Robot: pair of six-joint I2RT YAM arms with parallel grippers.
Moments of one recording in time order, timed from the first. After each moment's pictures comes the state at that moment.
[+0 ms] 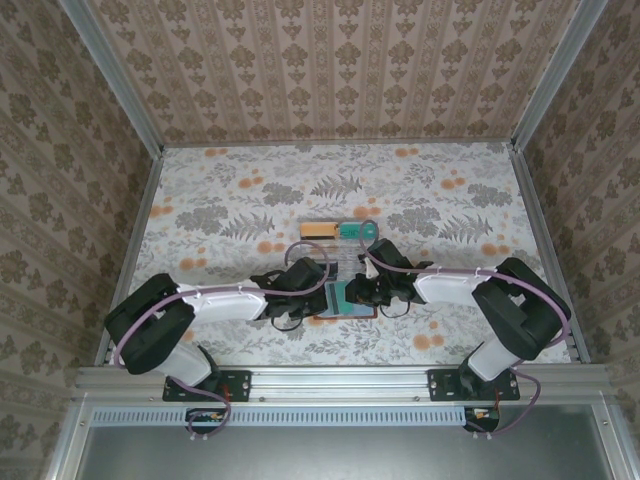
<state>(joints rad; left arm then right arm) -0.97 1.49 0.63 -0.15 0.08 -1.04 0.65 1.58 0.65 -0.04 -0.41 0.79</state>
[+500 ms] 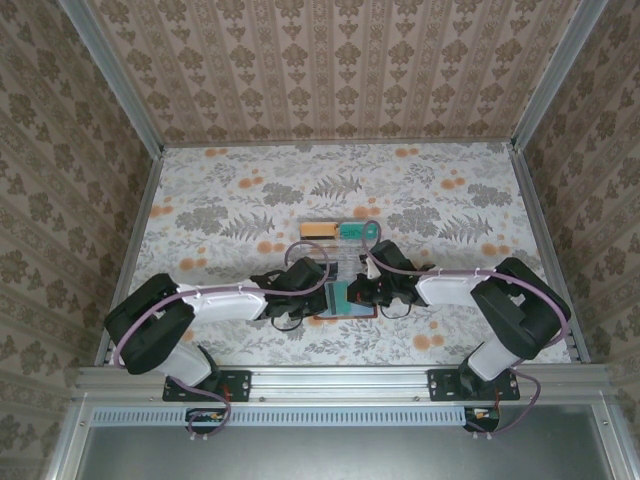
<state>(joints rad) -0.97 1.49 0.63 -0.16 0.08 -1.04 0.63 1.57 0.60 0.04 -0.44 0.82</state>
